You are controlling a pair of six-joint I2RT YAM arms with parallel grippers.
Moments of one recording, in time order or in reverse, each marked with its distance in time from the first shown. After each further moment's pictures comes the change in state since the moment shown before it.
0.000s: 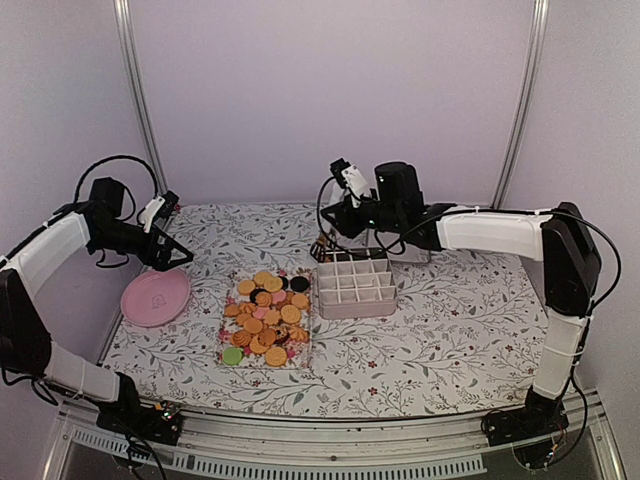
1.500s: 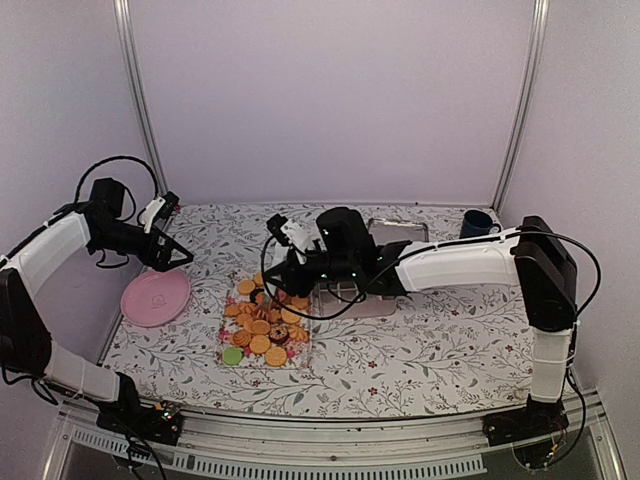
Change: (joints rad) left arm 0.000 0.003 0.000 -0.006 0.000 0.001; right arm 0.274 0.093 -0.003 0.024 -0.087 0.098
